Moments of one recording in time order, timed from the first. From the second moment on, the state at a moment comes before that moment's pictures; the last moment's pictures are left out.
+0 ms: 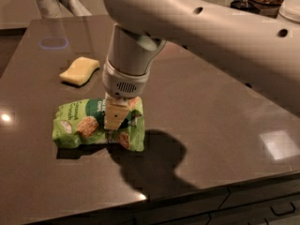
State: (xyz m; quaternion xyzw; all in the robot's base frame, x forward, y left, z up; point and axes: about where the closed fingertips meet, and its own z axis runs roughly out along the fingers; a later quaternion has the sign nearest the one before) arm 0.452 0.085 0.874 -0.73 0.66 0.12 0.13
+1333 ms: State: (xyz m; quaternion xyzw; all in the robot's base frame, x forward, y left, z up) arm 0.579 -0.009 0.917 -0.66 0.74 0.02 0.17
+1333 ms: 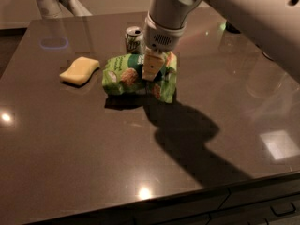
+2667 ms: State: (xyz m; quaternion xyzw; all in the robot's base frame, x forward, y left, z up) arm 0.621 -0.017 0.913 -0.65 0.74 -0.01 0.17
